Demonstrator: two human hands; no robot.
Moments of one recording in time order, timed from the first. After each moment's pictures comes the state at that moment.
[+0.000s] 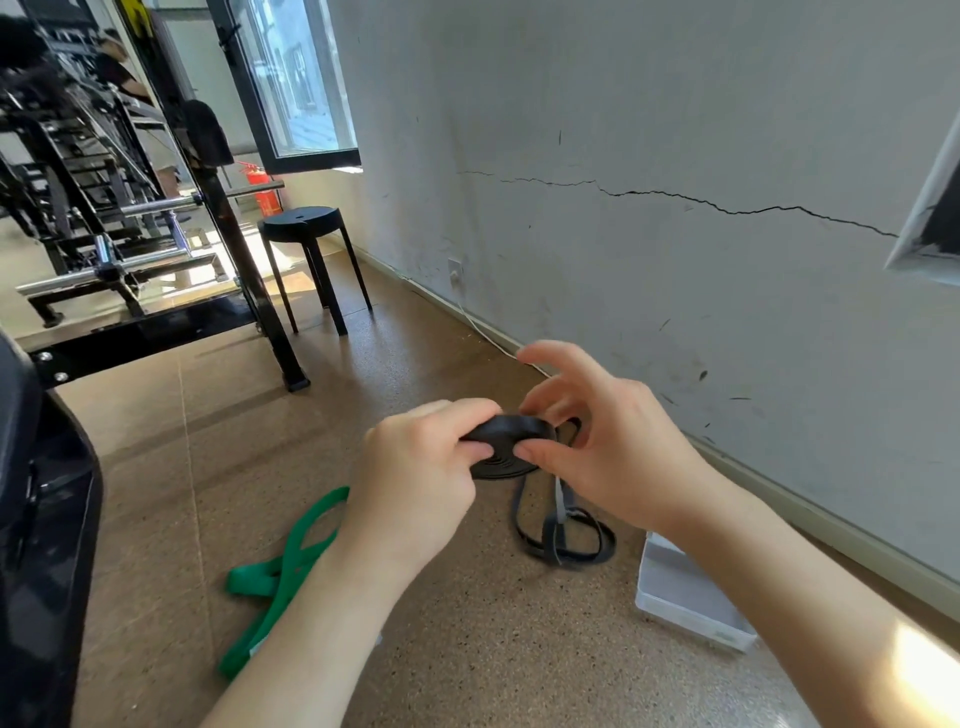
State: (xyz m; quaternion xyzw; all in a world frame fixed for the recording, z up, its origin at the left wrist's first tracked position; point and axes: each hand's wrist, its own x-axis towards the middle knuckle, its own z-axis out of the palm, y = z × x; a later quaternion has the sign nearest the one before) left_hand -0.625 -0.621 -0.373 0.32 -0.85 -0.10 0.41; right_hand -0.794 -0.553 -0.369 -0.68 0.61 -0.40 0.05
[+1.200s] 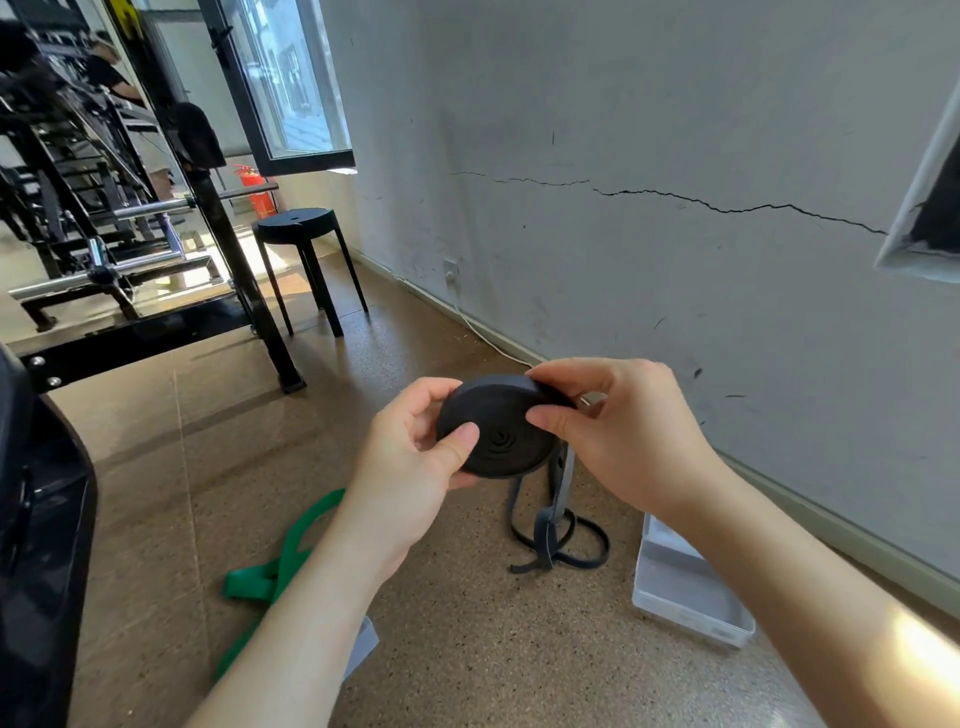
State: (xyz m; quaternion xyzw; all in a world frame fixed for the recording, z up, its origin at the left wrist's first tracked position) left_hand -0.625 -0.619 -0.373 0.34 -0.70 -0.48 0.40; right_hand -0.794 -0.549 -0.356 -0.62 0.63 -0.46 0.01
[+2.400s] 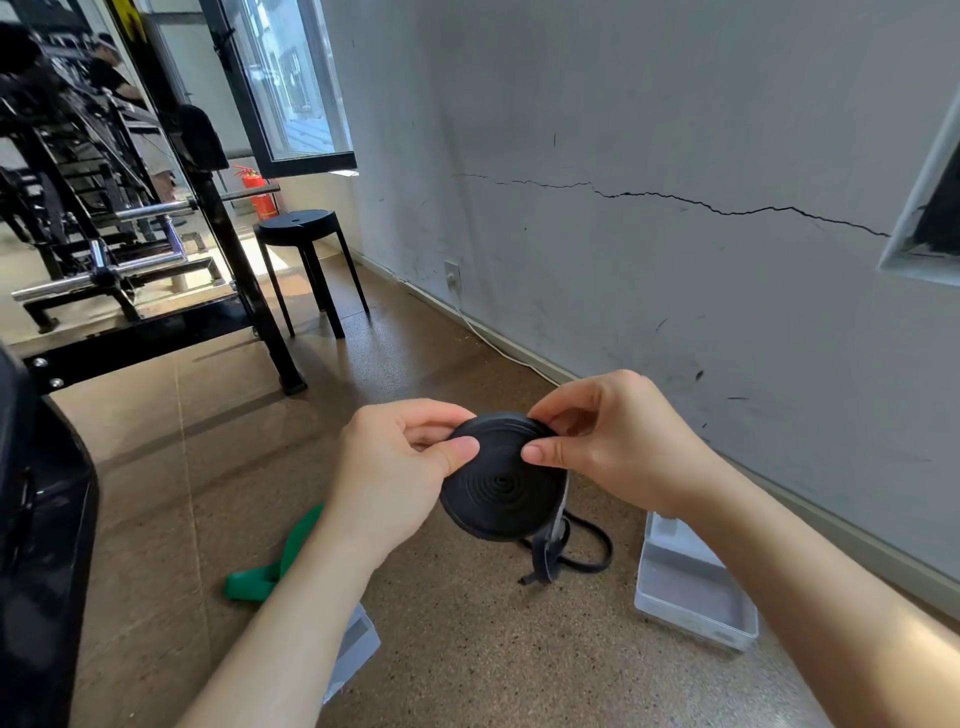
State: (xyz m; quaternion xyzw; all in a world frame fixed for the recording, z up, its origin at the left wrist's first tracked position) left_hand -0.619 -0.626 -0.367 0.41 -0.71 -0.40 0.41; right_hand -0.803 -0.556 -0.360 -0.62 0.66 -0.39 0.16
